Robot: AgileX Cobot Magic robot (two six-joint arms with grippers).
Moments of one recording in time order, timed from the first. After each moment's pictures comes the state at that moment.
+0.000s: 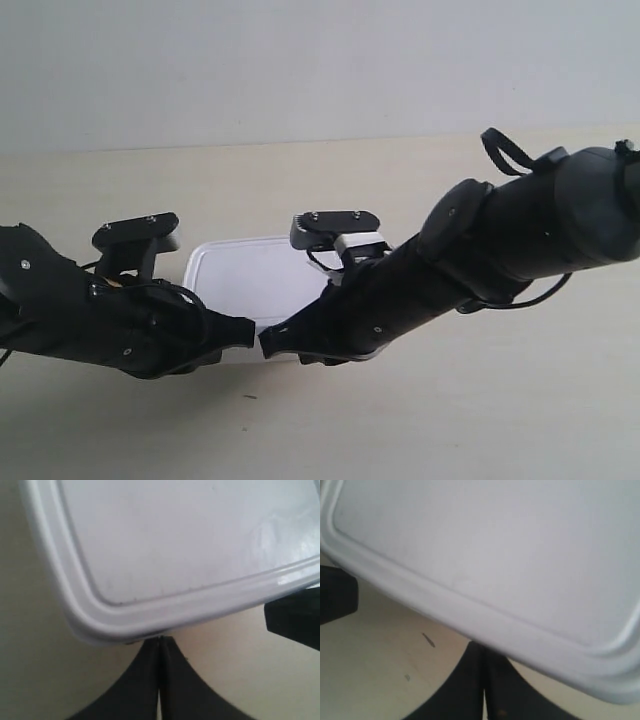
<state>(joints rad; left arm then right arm) -0.47 1.66 -0.68 -0.85 0.14 0.36 0.66 1.89 -0.93 1.03 0.32 -0.71</state>
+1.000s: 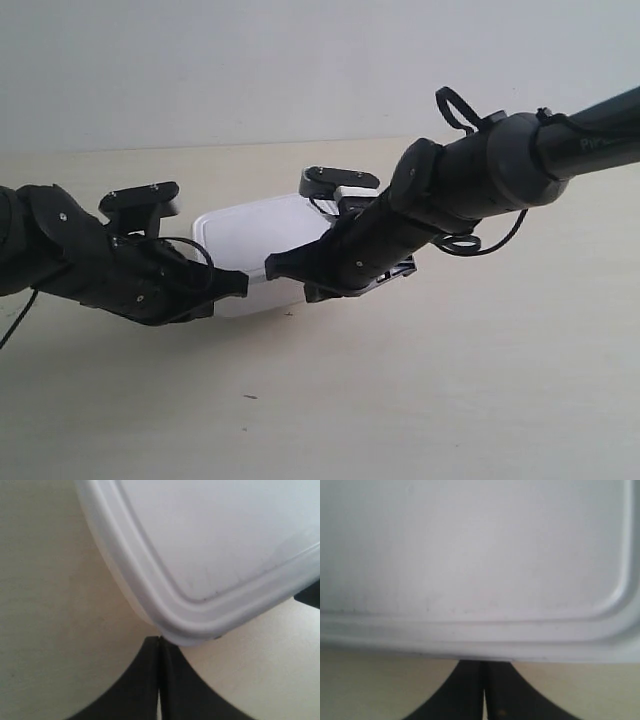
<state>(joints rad) -0.35 1.82 -0.84 -0.79 0.14 0.39 0.56 2.08 -1.22 0.70 0.37 -0.32</state>
